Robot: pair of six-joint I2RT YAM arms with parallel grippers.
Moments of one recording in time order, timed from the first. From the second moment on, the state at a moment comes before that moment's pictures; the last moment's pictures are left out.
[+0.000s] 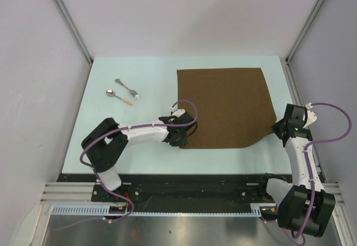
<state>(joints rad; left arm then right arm) -0.92 1.74 1.03 -0.52 -0.23 -0.89 -0.24 0.98 0.67 -0.54 0.20 0.68</state>
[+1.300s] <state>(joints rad) -0.98 1.03 1.55 -0.42 -0.17 -0.37 -0.33 0.64 1.56 -0.61 0.31 0.43</state>
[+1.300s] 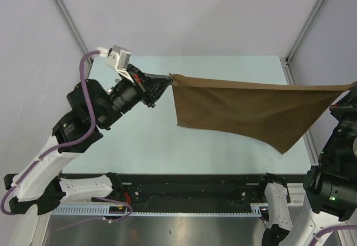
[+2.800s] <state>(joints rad) -0.52 1.98 1.65 -0.50 0.10 -0.65 -0.30 1.57 1.27 -0.43 0.12 0.47</state>
